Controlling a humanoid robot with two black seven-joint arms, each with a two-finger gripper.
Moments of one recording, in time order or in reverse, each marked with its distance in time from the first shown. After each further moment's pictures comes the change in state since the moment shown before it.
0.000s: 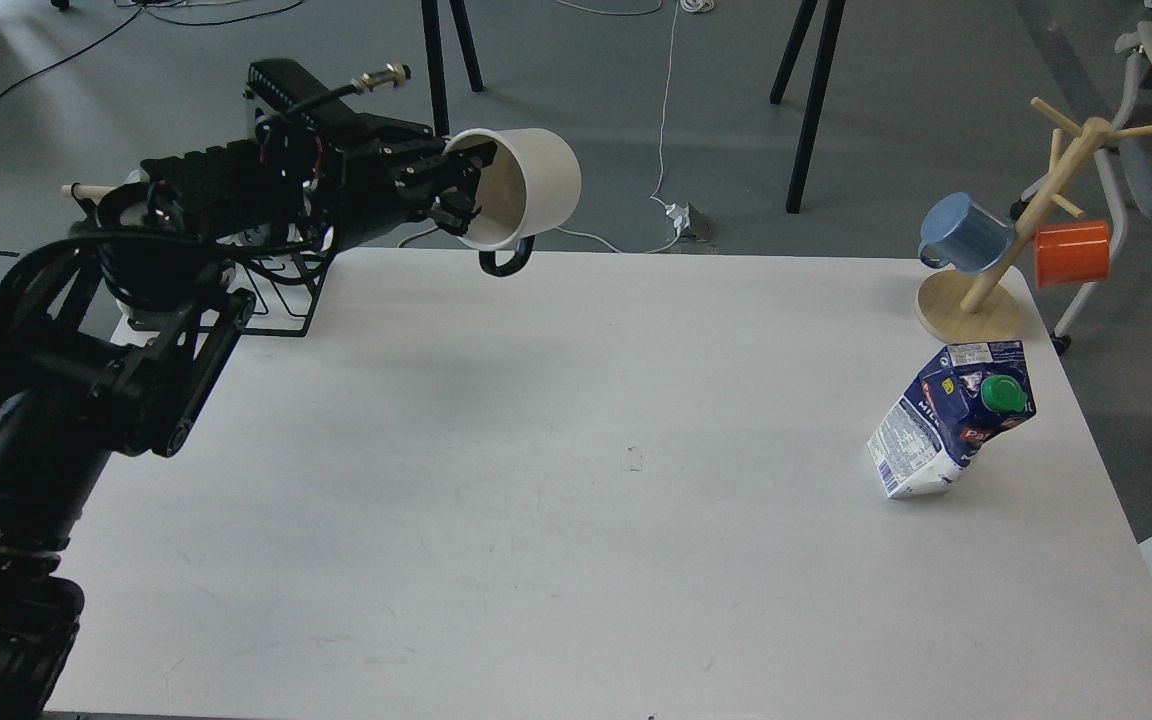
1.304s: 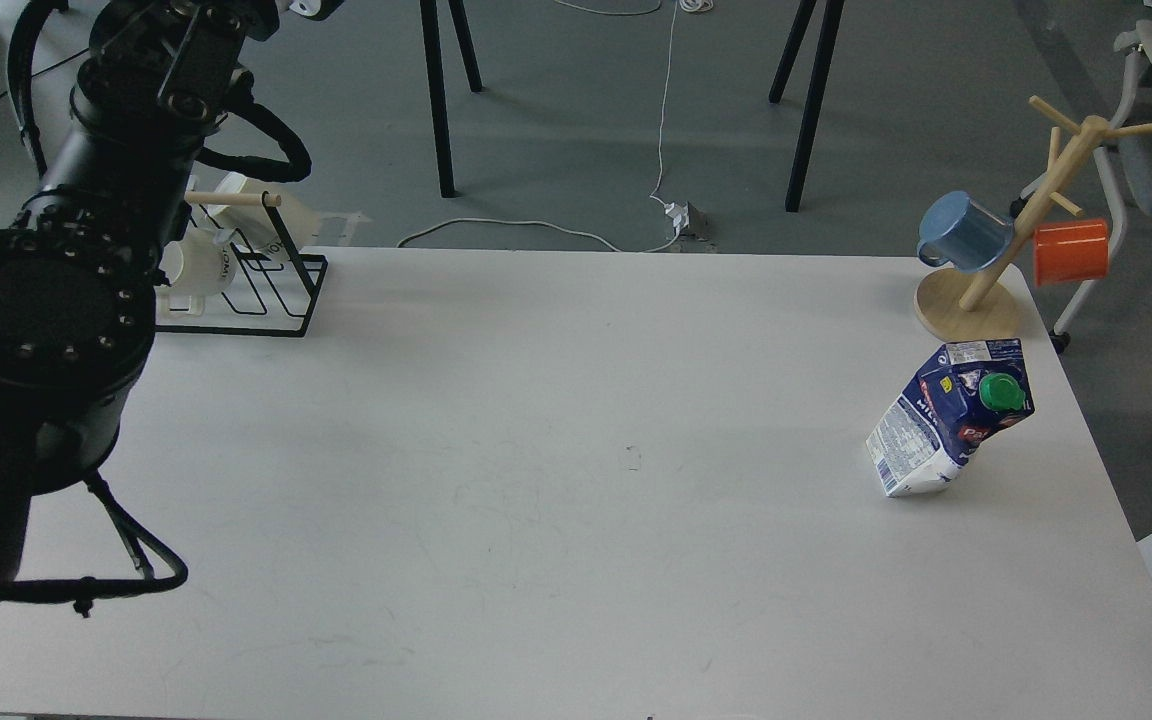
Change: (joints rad) left arm -0.638 -0.253 -1.365 -1.036 0.369 0.000 -0.001; right arm 0.000 0.040 0.007 -0.041 0.000 0.000 0.000
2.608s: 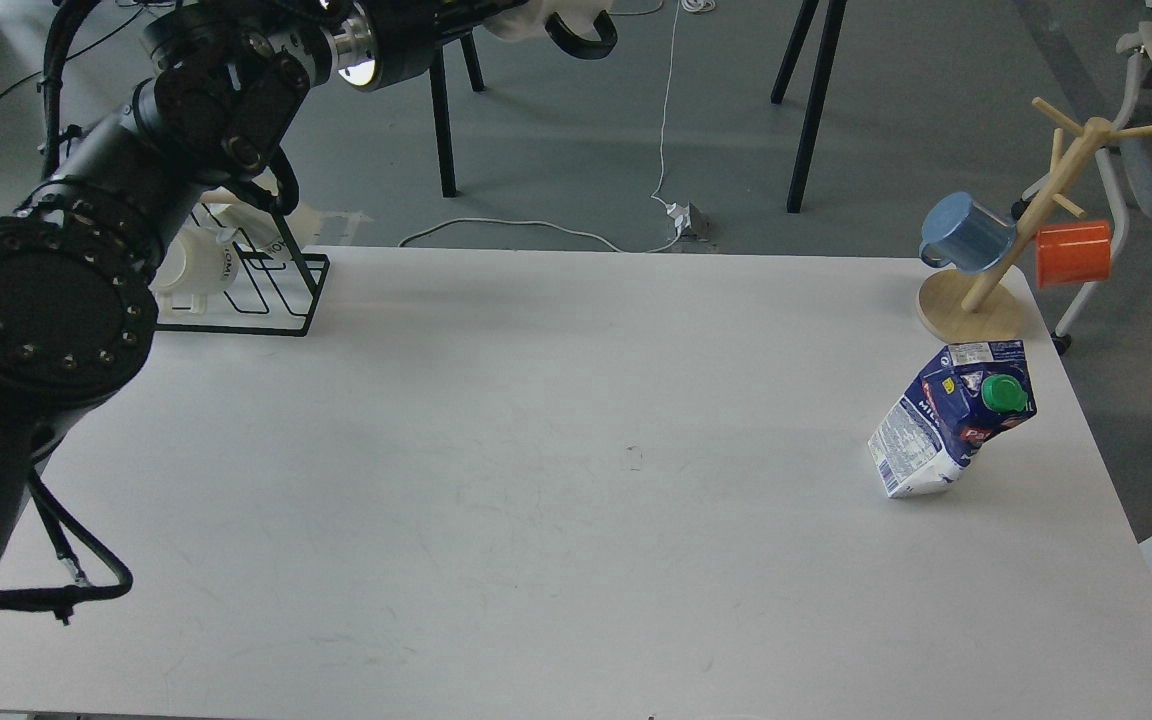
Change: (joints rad) left arm -0.033 0.023 0.231 -0.157 0.151 0.001 0.000; right arm -0.007 0.006 -0.006 -0.059 0.000 0.000 0.000
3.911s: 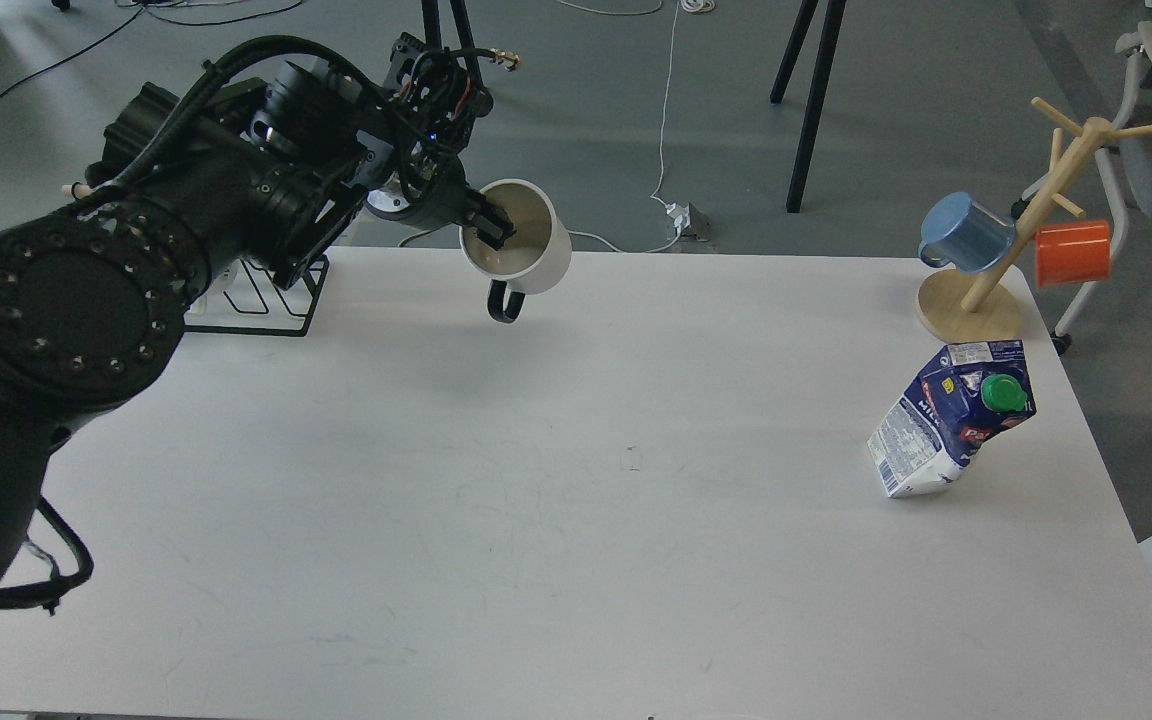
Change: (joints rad) left arm -0.021 -0.024 0.058 -0.325 1.025 0.000 0.000; right arm -0.014 0.000 -0.002 -0.028 0.000 0.000 0.000
